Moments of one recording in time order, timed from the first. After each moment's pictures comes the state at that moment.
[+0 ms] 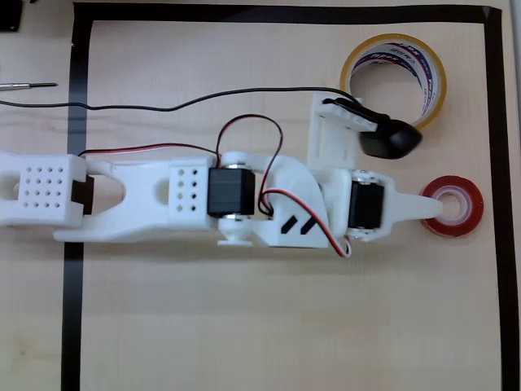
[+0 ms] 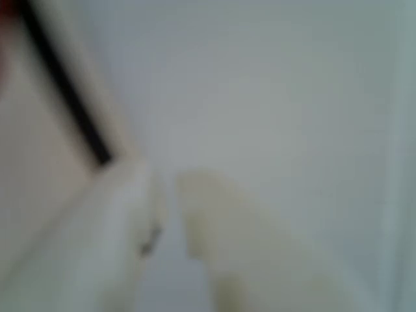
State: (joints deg) arm 1.8 9.4 -8.1 31.1 11.7
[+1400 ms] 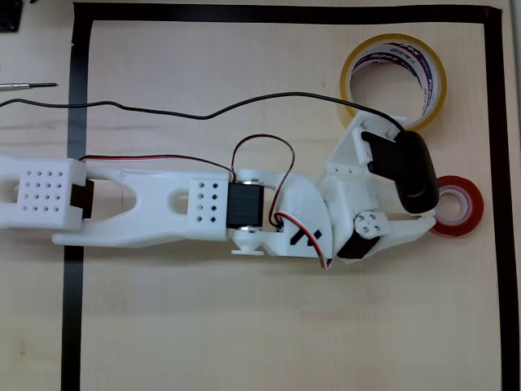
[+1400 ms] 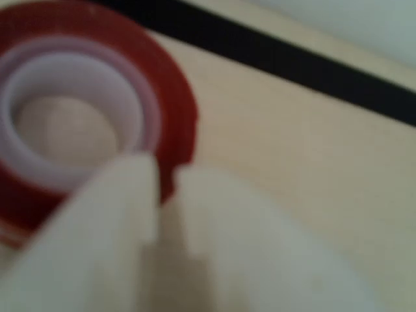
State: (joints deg) arm 2.6 9.4 8.7 20.9 61.4
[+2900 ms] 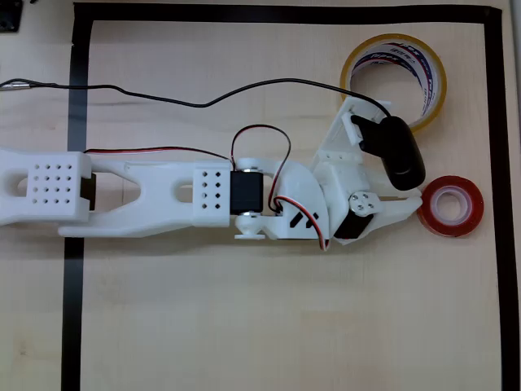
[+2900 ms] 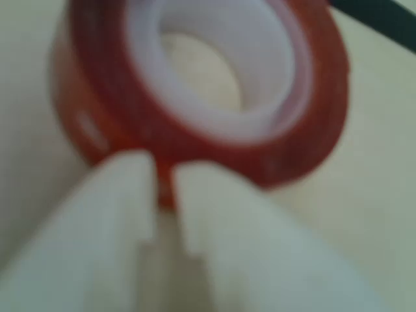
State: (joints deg) arm -0.1 4.0 8.7 18.7 58.1
